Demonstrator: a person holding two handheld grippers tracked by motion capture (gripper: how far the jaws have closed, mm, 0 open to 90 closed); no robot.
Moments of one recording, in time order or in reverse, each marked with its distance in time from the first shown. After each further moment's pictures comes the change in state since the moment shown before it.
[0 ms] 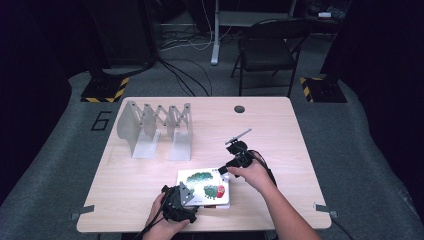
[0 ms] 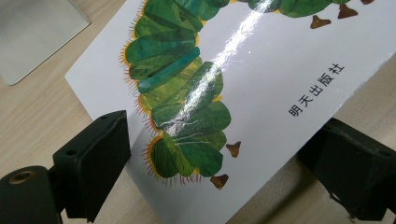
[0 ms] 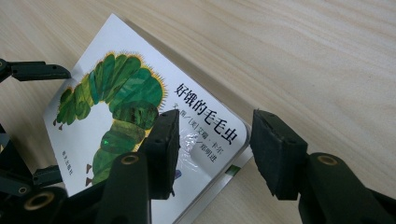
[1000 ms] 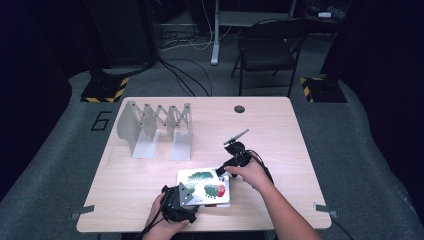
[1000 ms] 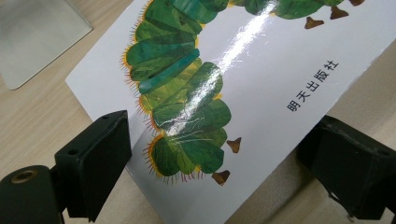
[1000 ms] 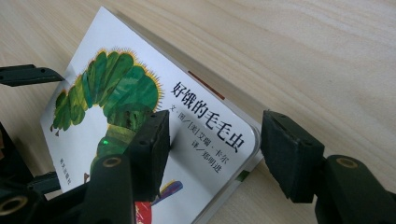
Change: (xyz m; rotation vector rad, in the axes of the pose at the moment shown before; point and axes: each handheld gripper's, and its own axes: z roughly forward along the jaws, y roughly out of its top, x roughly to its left) left arm 0.001 -0.003 0.001 -0.031 0.003 0.005; right arm -0.010 0.005 0.018 0.062 0.051 0.048
